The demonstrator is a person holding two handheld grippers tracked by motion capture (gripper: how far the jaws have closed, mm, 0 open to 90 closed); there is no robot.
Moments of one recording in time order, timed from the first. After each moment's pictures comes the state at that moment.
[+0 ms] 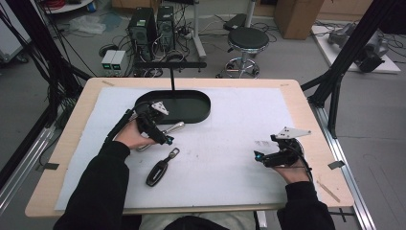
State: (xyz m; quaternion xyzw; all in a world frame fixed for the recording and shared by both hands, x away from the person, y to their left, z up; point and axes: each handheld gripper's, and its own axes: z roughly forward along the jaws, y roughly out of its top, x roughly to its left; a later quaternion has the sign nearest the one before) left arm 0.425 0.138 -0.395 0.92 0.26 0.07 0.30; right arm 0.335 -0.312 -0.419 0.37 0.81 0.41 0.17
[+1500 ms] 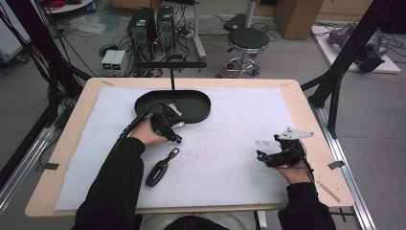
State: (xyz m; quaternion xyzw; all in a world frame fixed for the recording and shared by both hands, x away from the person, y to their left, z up) left arm 0.453 0.108 -0.423 0.93 0.28 0.05 0.24; right arm 0.332 -0.318 -0.419 0.38 0.81 0.41 0.20
